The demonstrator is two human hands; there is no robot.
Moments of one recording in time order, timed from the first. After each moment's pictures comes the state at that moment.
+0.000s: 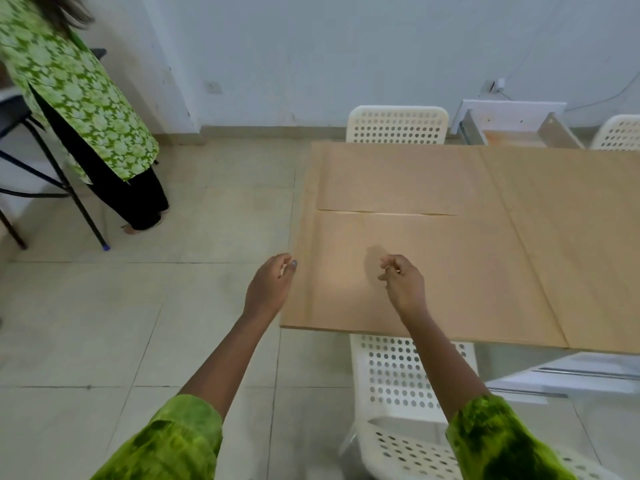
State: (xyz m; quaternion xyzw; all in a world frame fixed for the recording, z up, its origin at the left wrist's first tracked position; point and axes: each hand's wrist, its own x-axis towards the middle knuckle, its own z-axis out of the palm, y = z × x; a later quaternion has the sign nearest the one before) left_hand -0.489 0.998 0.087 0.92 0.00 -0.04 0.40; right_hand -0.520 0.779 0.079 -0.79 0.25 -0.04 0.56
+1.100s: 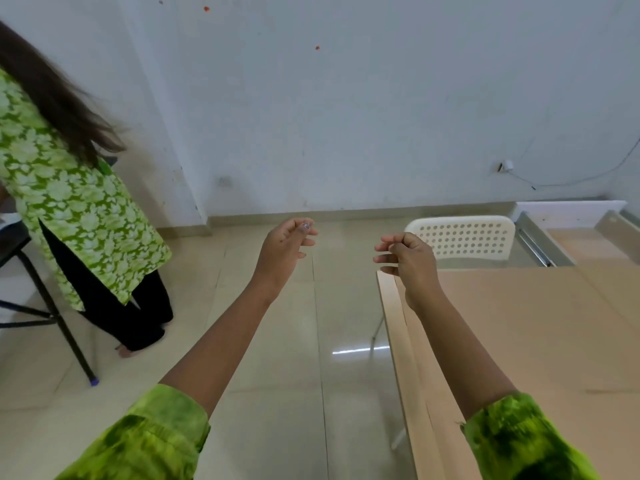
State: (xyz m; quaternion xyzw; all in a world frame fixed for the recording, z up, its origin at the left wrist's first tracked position) left_hand -0.085 1.111 0.235 0.75 -0.12 -0.01 0.65; right_hand -0.140 0.924 0.224 -0.66 0.21 -0.15 0.70
